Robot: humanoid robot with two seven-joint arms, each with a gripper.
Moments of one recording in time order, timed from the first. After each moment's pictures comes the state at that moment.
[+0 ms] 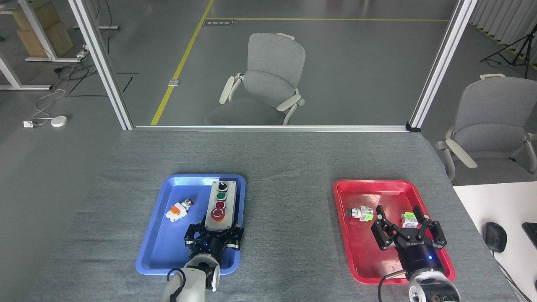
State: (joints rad) left arm -0.50 -0.07 -0.31 -0.66 -1.34 0.16 0.15; right arm -0.12 -0.14 -0.05 -1.34 1.29 -0.15 -0.09
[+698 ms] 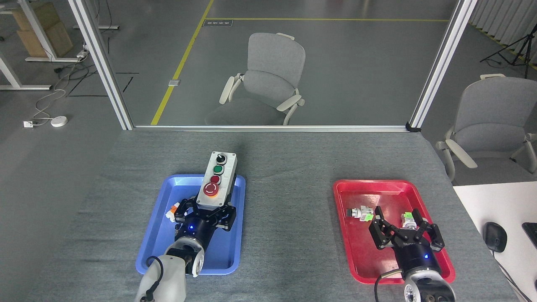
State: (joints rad) left arm -0.47 0.03 -0.31 -0.91 -1.33 0.01 0.15; right arm -0.11 -0.11 -0.04 -1.38 1.29 -0.06 -0.02
